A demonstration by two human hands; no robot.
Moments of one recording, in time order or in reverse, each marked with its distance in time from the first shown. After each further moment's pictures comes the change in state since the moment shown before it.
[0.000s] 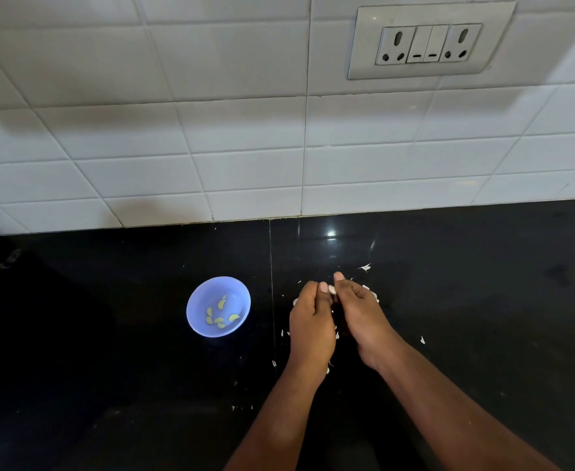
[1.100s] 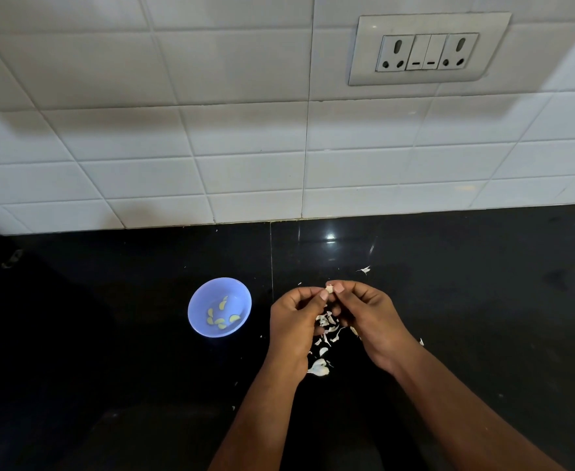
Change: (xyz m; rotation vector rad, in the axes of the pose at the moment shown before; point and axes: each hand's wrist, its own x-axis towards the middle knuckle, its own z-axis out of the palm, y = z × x) left_hand 0.003 0.008 -0.028 -0.198 -0.054 -0.158; right_hand -0.001 0.007 -0.022 0.166 -0.038 -0.116
